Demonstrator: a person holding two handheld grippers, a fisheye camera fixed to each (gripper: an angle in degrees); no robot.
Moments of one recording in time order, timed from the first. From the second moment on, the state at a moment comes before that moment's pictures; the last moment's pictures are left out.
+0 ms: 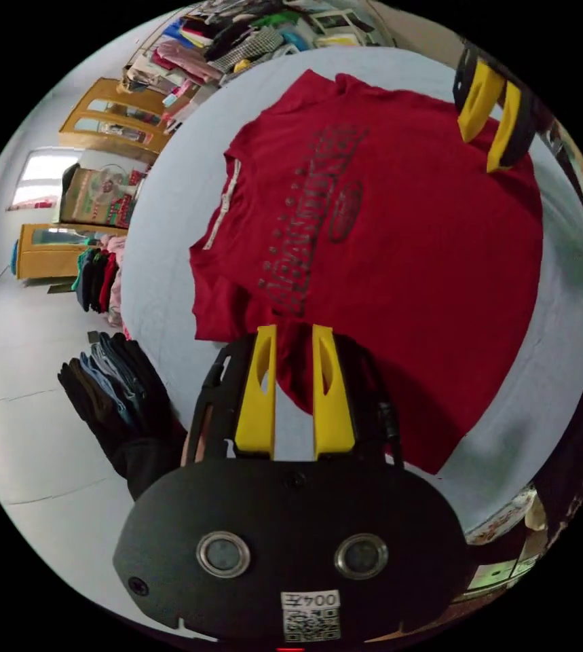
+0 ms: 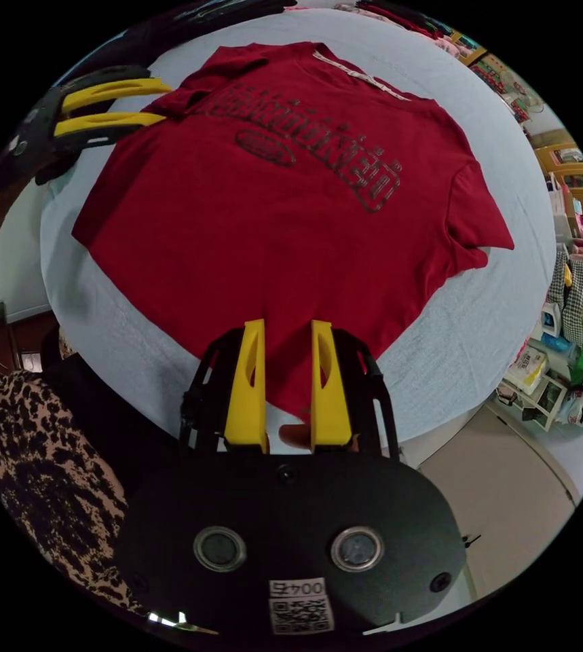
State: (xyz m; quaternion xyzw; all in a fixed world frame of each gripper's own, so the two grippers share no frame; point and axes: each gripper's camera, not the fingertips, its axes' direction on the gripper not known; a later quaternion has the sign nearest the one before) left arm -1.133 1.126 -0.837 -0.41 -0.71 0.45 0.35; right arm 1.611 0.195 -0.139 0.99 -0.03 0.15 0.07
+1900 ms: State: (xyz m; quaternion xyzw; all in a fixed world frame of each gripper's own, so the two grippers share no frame) left arm -1.247 1.164 -1.053 -0.09 -0.65 0.09 0.75; right arm 1.981 0.370 -0.232 0.97 0.09 -0.21 -0.08
